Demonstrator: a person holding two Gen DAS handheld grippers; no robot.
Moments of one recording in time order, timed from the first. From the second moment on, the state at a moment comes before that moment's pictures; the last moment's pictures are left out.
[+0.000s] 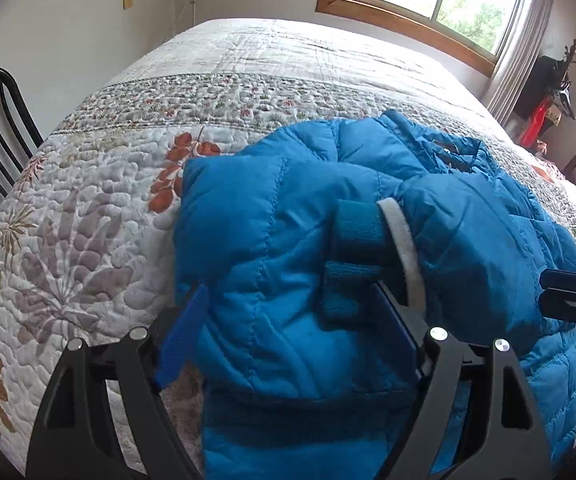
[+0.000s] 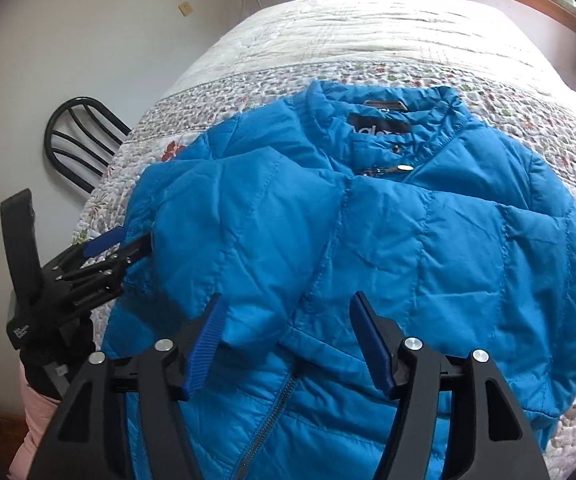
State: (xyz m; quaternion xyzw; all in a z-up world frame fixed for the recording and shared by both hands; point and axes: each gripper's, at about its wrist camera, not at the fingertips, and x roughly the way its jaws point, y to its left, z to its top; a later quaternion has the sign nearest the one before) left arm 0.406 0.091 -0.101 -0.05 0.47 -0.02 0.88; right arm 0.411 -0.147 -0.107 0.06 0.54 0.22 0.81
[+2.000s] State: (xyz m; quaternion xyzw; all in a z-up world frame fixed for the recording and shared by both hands) left arm 0.419 0.061 -0.112 -0.06 0.47 -0.10 0.87; right arm 0.396 -0.205 -0.099 0.10 0.50 0.18 0.84
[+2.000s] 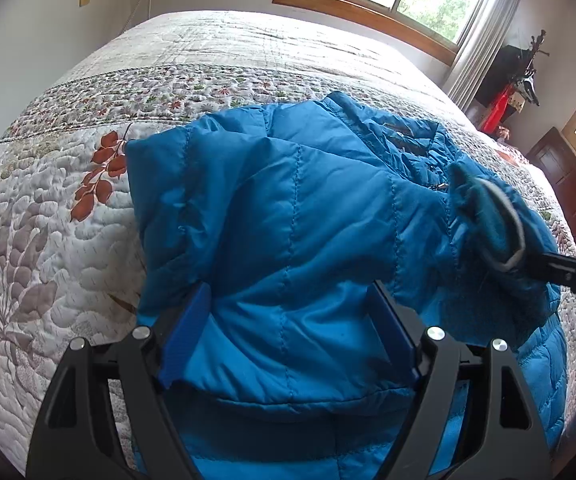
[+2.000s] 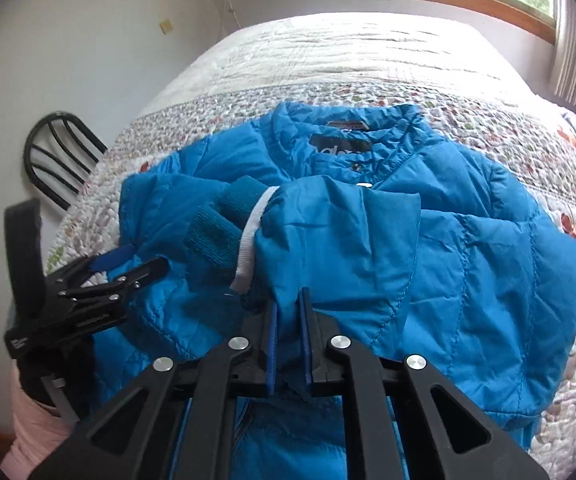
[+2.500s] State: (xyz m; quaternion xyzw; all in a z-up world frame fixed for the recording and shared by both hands) left arm 0.412 0.054 -0.099 -0.07 0.47 -0.09 0.87; right arm 0.361 -0.383 -0.105 0.27 0.47 0.15 0.82
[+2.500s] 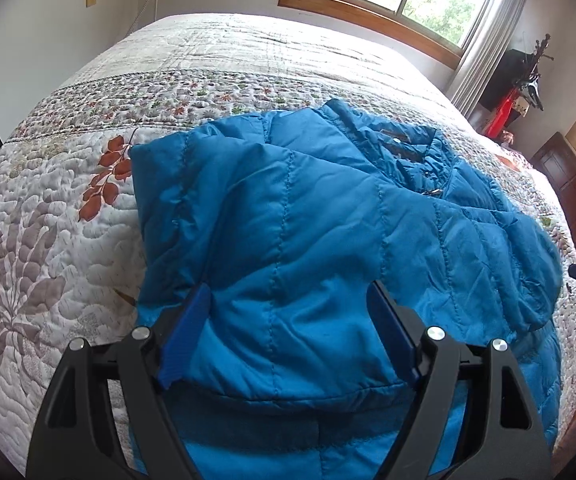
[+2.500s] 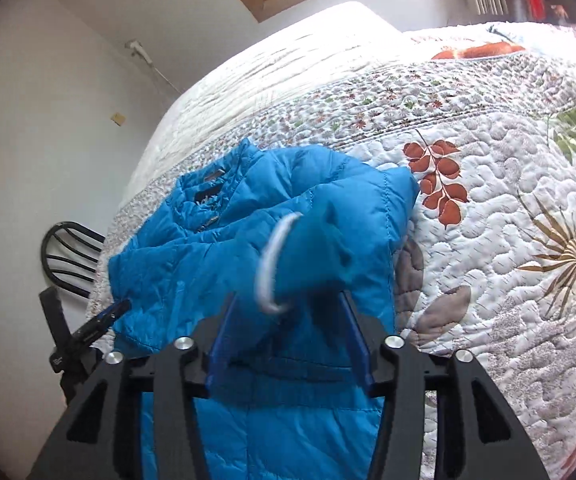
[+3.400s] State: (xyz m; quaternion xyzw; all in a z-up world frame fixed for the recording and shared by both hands) left arm 0.412 0.039 -0.109 -0.03 0.47 -0.04 0.88; right arm 0.375 -0.362 -0.120 0.14 0.49 0.02 0.86
